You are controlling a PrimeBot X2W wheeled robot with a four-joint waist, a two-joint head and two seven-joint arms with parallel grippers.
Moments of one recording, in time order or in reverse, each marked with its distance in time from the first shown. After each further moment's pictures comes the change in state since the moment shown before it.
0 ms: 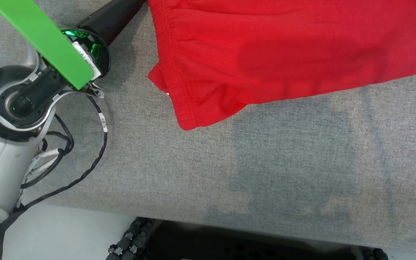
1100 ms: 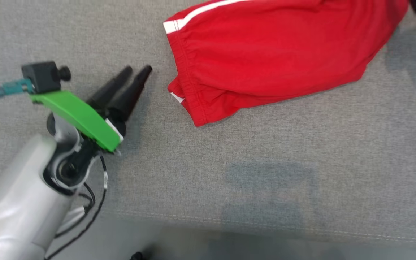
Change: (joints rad) left arm 0.229 -0.034 -0.078 0.223 0.222 -0.131 -0.285; right arm 0.189 0.109 0.050 0.365 -0.127 0.125 -0.372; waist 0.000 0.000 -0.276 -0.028
